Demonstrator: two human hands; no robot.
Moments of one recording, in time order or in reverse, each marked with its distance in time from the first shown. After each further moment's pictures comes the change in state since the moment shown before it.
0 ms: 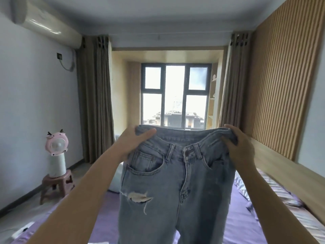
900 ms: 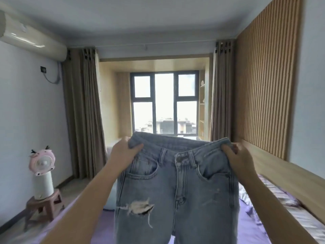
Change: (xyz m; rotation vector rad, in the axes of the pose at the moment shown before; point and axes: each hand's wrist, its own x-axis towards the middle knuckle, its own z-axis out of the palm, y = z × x) left_hand 0.034 -0.003 0.003 0.444 0.212 0.016; right_hand 0.017 0.023 0.007 0.063 -0.004 0.296
